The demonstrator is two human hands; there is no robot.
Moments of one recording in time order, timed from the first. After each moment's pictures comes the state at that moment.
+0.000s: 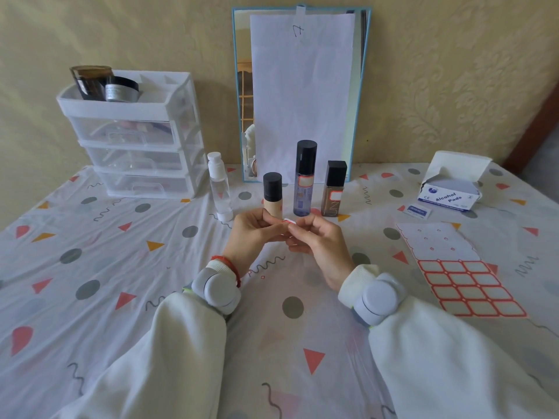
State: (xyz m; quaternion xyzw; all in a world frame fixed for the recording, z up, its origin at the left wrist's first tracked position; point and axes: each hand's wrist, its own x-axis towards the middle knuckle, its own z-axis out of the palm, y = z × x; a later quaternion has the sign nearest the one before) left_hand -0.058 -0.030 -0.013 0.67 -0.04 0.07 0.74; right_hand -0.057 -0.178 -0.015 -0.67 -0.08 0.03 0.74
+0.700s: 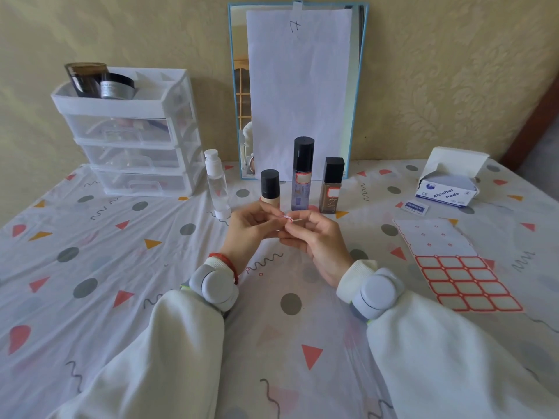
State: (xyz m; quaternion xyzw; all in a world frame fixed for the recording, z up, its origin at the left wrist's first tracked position) left_hand -0.061 -0.030 -0.008 0.67 -0.07 0.08 0.74; right_hand -0.060 -0.177 -0.013 -0.61 -0.10 0.07 0.78
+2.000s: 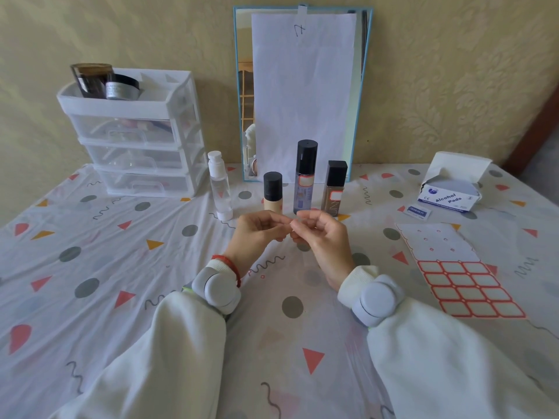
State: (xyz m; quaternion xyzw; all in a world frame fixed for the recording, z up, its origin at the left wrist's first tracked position) left_hand -0.058 -0.031 -0.012 0.71 -0.07 0.07 0.70; right_hand -0.057 -0.179 -0.017 -0.67 -0.09 -0.04 0.74
